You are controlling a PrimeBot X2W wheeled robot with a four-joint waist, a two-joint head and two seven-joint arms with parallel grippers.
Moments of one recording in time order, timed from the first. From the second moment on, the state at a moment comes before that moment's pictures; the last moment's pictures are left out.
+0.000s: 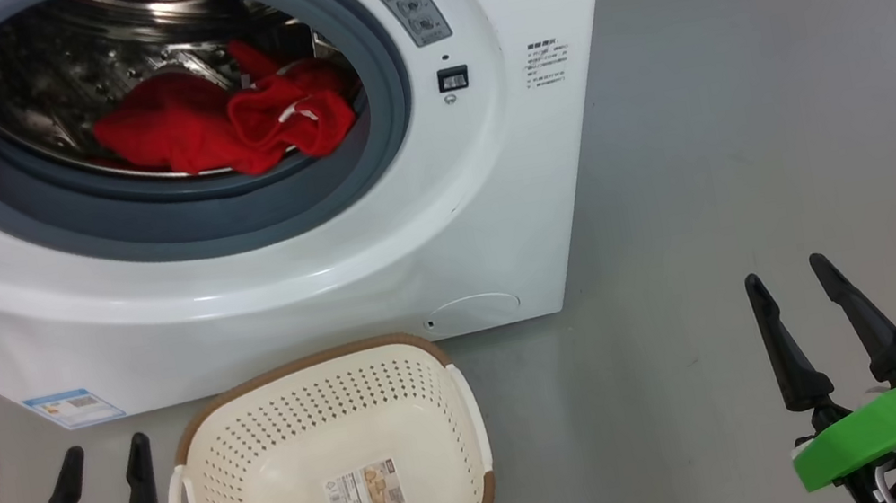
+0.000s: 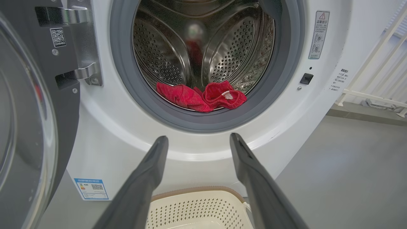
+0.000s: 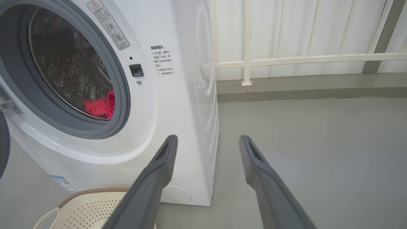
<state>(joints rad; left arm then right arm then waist) -0.07 0.31 -0.17 0.18 -0.60 -0.13 -0.26 -0.10 -0.07 -0.04 0.14 0.18 0.13 -0.25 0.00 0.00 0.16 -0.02</state>
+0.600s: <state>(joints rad) -0.39 0.37 -0.26 0.29 -0.62 -0.13 -0.26 -0.20 -0.06 -0.01 0.11 0.19 0.13 -0.25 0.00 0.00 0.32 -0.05</state>
